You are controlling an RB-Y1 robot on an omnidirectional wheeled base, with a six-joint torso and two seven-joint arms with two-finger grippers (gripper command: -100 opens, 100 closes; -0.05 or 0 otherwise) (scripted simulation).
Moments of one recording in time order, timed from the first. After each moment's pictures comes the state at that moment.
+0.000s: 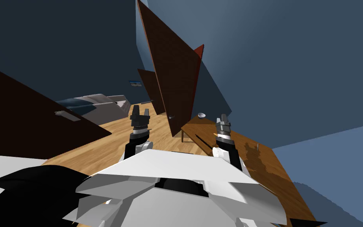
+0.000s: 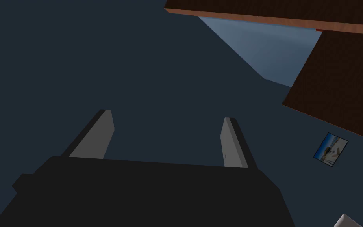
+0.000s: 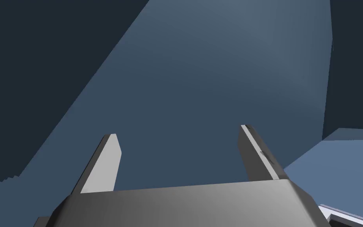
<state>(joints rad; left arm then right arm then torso) 0.52 0.03 0.06 -2.38 0.07 -0.54 -0.10 0.47 -0.03 -0.07 -2.20 -0.06 -0.39 0.17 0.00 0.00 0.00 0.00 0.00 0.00</state>
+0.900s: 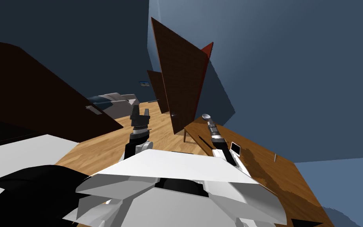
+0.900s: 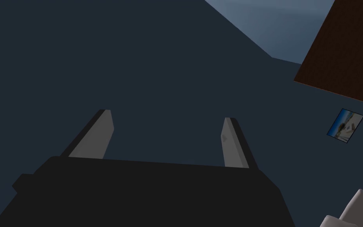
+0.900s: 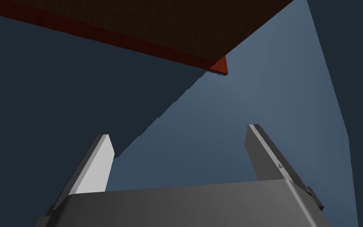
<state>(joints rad) 0.52 0.03 0.06 -2.38 0.07 -0.54 -0.10 0.42 -0.26 0.03 -2.02 0.05 -0.37 0.12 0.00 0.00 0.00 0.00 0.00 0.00</state>
